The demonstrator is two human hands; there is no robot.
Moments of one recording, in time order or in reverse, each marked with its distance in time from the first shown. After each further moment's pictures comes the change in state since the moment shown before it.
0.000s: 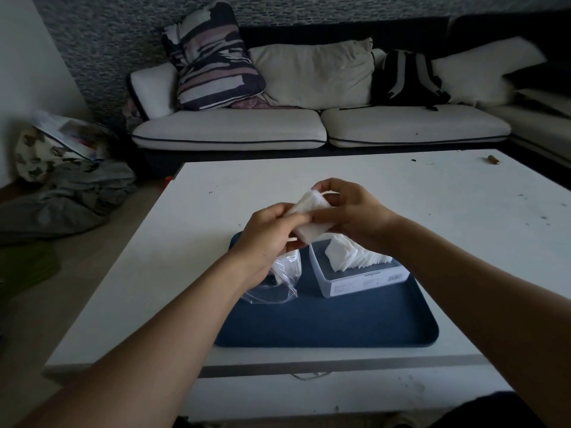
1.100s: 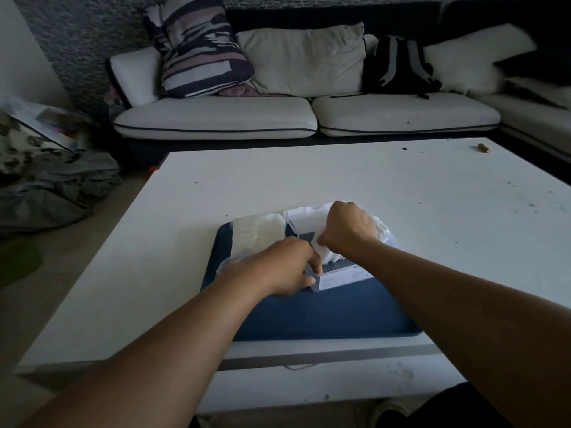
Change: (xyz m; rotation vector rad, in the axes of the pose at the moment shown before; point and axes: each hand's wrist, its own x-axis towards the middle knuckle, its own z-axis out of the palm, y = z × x) left_hand 0.015 -0.050 0.015 1.208 -0.466 0.145; right_hand 0.020 0.060 0.001 -1.208 0.400 0.309
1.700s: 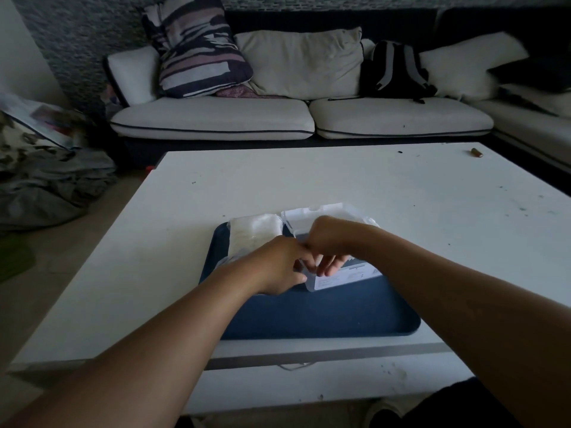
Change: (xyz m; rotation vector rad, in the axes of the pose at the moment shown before) left_hand -0.001 -0.011 0.000 -0.122 0.018 0.030; right_hand -0.013 -0.013 -0.026 0.275 -0.697 -0.050
